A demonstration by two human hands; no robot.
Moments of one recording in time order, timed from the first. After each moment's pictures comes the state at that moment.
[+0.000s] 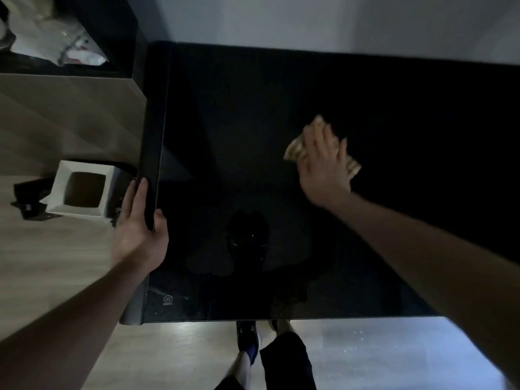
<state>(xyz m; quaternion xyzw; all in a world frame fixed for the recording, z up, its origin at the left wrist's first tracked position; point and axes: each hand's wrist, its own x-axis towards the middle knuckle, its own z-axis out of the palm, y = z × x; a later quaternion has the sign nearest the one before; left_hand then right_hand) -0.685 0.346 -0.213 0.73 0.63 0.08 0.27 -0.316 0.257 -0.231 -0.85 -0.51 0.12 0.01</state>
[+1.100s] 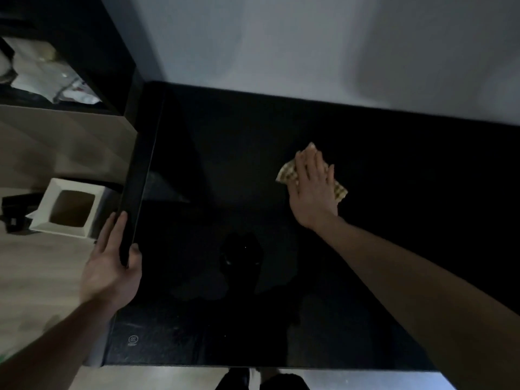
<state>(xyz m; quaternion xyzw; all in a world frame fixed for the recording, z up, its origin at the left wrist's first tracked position) -0.680 0.347 -0.210 0.72 0.64 0.06 0.25 -0.267 0.284 -0.232 -0.85 -0.51 0.14 0.03</state>
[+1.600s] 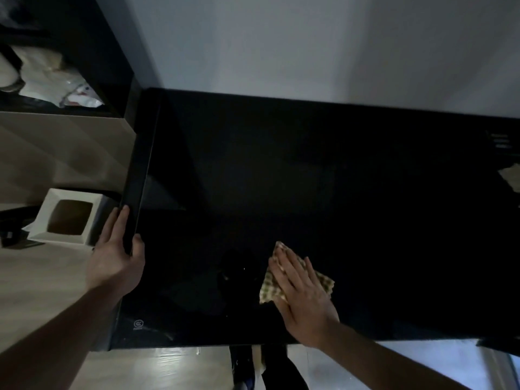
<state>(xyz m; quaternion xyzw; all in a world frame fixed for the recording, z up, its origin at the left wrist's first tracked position) -0.684 0.342 -0.207 0.73 0.63 0.07 0.25 -0.392 0.070 -0.214 -0.73 -0.64 0.23 -0.01</state>
